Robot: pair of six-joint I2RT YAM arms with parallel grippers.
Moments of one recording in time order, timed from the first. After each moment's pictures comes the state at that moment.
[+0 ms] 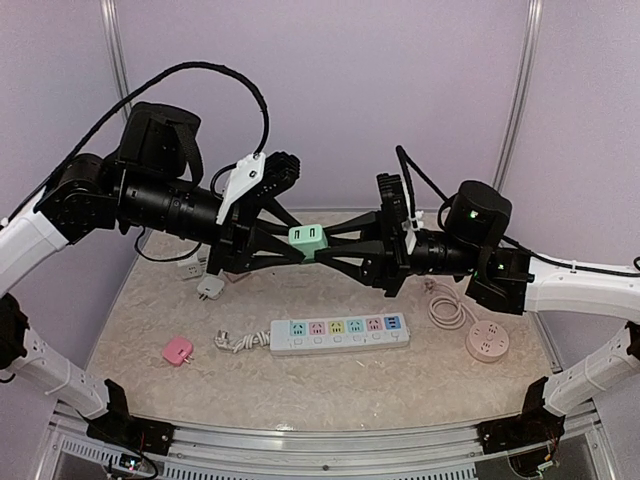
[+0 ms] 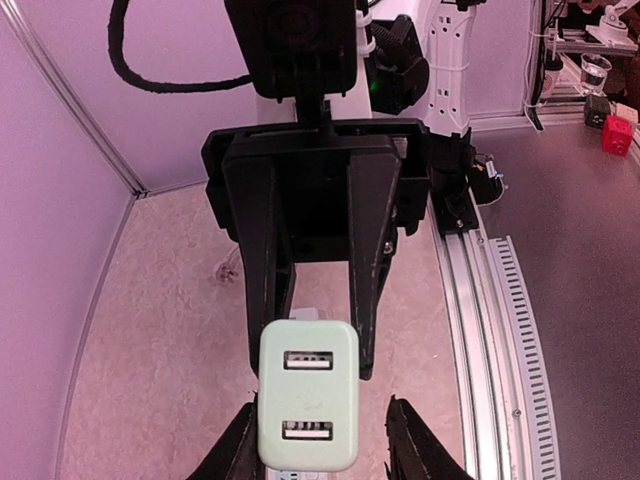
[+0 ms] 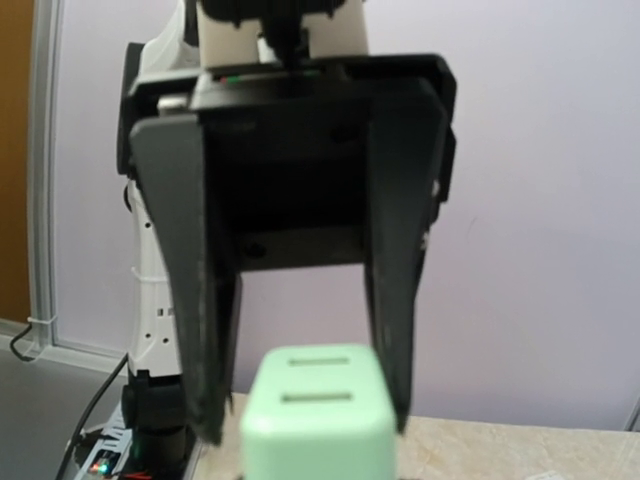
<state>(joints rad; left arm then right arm) -1.09 1.34 1.66 -0.80 0.31 0.42 1.02 1.30 1.00 0.48 -0.60 -0.09</state>
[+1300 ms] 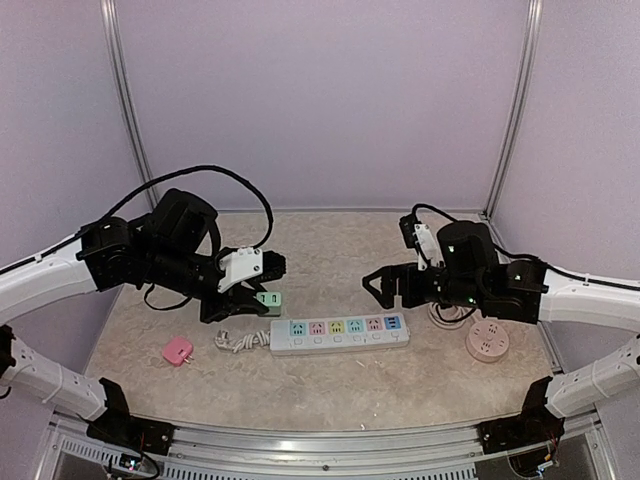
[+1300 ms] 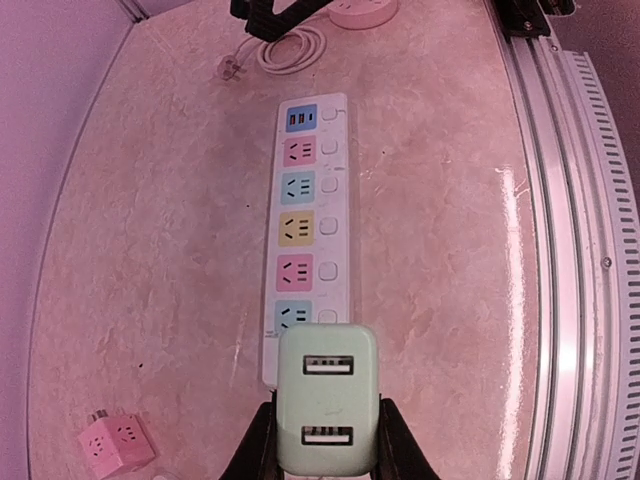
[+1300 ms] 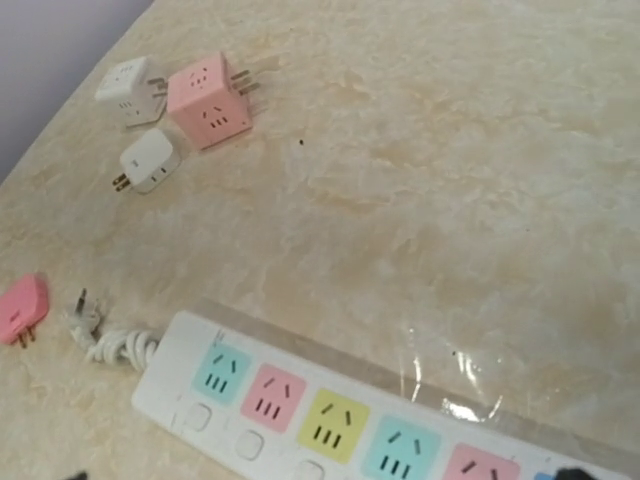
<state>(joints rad) -0.94 1.21 1.15 -0.72 0.18 0.56 0.93 1.18 0.84 -0.15 0.12 0.48</state>
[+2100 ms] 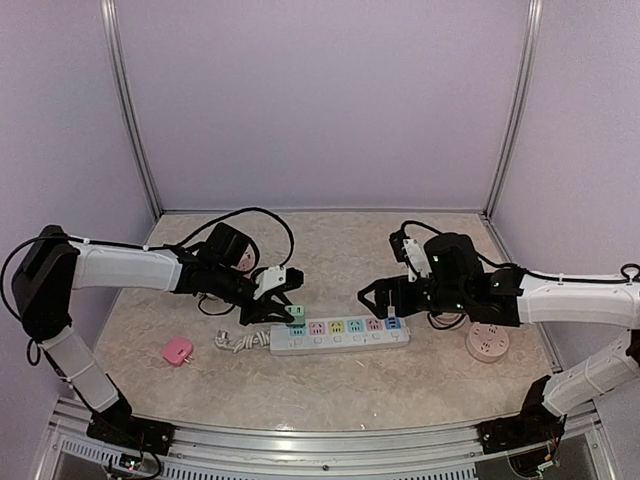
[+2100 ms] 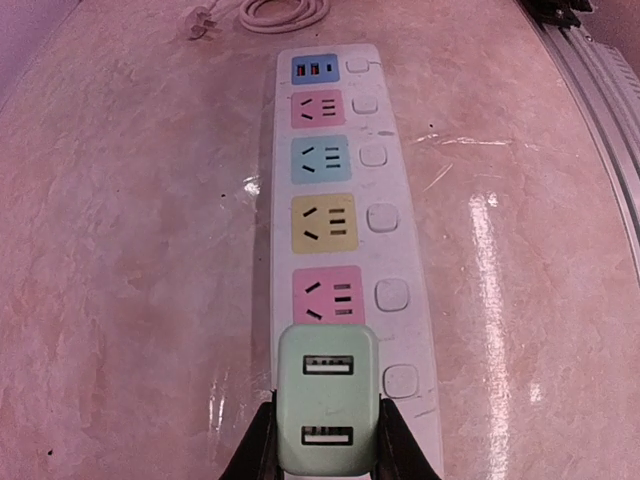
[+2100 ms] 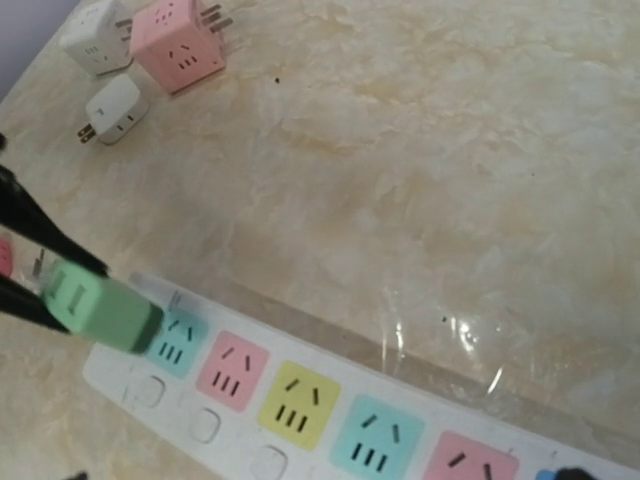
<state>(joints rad) -0.66 1.65 0.99 -0.21 0.58 0.71 0.86 1.29 0.77 -0.03 0.02 0.47</state>
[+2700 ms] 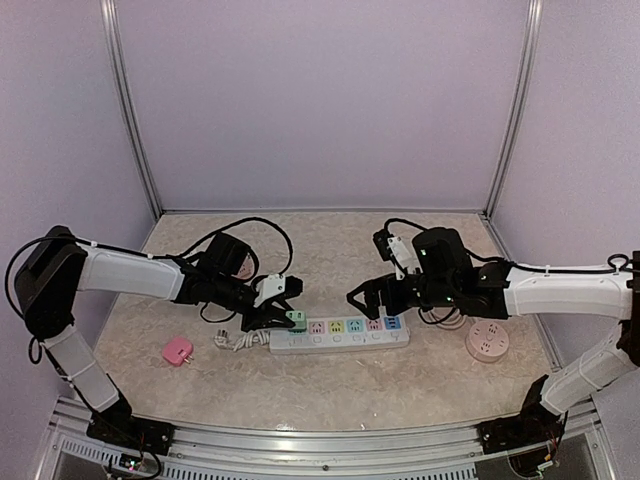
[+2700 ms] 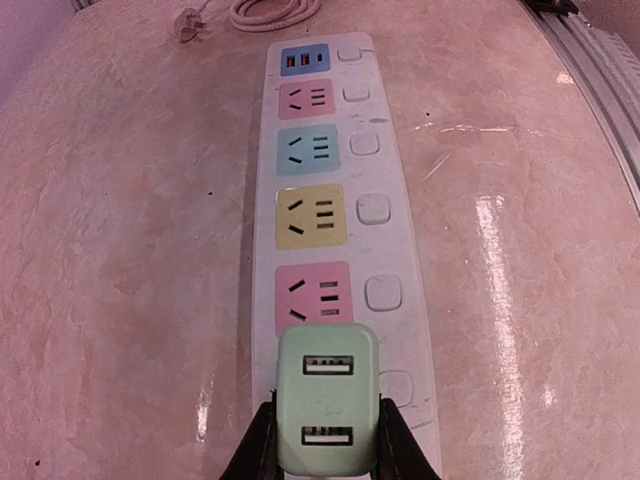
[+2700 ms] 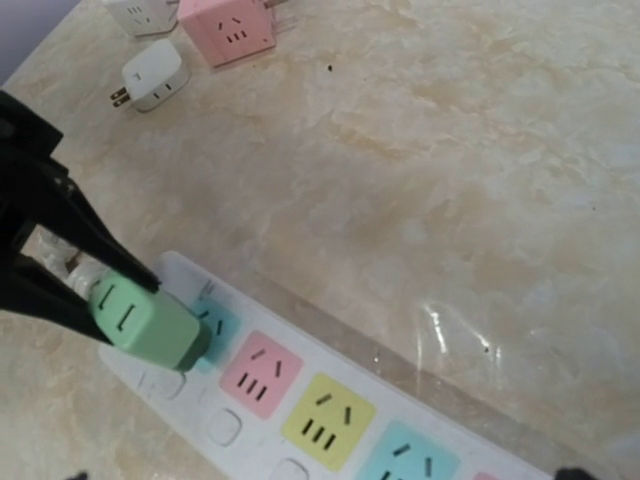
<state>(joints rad) -0.66 1.67 0.89 -0.05 0.59 0.72 0.86 1.37 0.83 -0.02 -0.06 0.36</state>
